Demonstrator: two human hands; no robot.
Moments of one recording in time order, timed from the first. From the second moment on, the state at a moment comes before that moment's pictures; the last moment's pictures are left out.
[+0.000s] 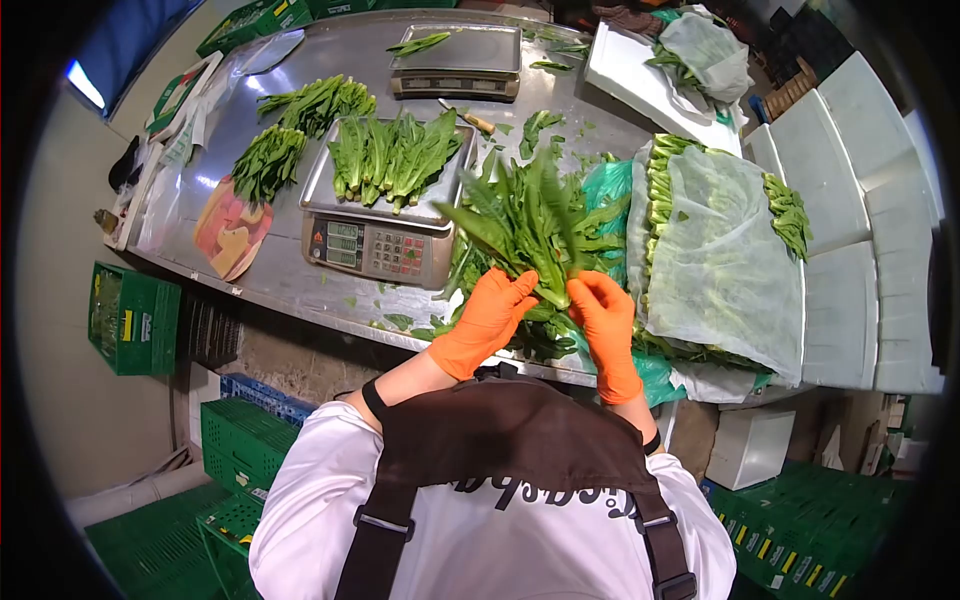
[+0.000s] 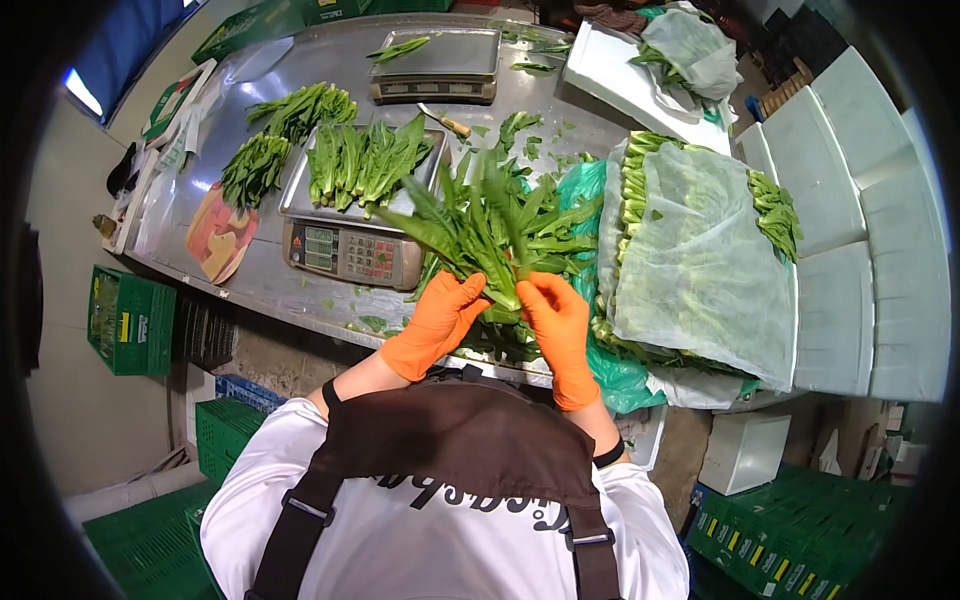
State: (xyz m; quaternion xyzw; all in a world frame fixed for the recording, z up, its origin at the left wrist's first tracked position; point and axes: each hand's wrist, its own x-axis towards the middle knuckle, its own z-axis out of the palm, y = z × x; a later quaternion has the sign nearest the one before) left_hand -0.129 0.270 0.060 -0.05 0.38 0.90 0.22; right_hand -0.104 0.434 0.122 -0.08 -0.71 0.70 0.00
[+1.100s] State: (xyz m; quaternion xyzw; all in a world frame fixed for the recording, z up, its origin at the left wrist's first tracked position) left_hand -0.117 0.274 0.108 0.09 0.47 0.88 0.04; right_hand -0.107 0.409 0.103 0.04 -0.75 0.66 0.06
